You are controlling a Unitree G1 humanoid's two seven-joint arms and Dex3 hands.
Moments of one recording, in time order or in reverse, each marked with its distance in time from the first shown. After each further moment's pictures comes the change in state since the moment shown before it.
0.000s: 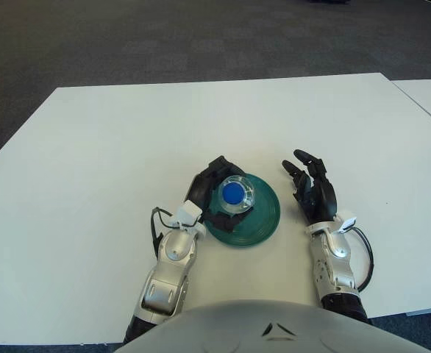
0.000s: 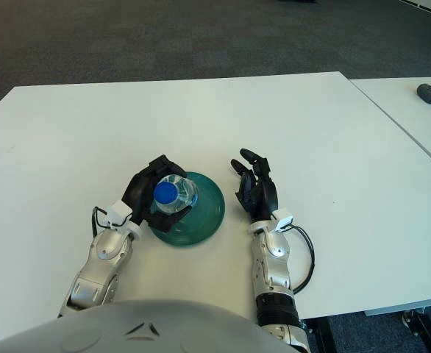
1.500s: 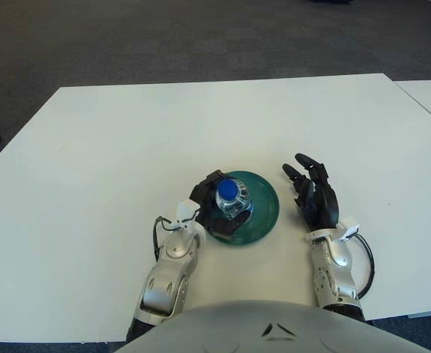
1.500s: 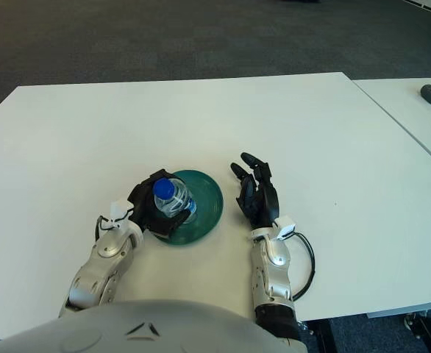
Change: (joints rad) left arm -0.008 -0.026 0.019 -0.009 -0.086 0.265 0.030; right arm 0.075 0.015 0.021 -0.087 0.029 0.037 0.004
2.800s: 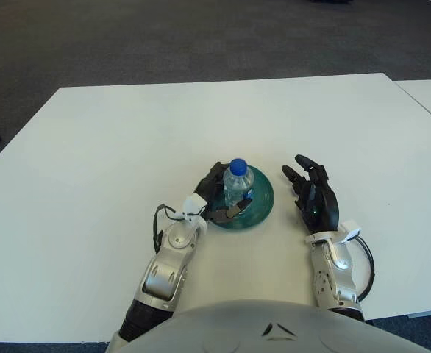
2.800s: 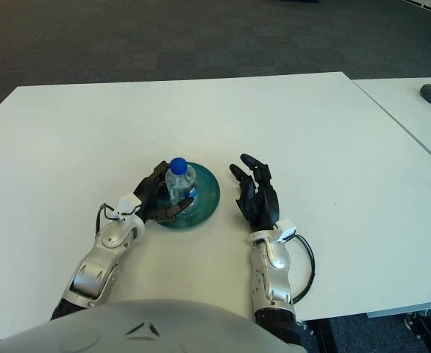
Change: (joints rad) left arm -0.107 0.136 -0.050 0.105 0.112 -0.103 -0.080; right arm 0.022 0.000 0.018 -0.021 0.030 0.004 0.006
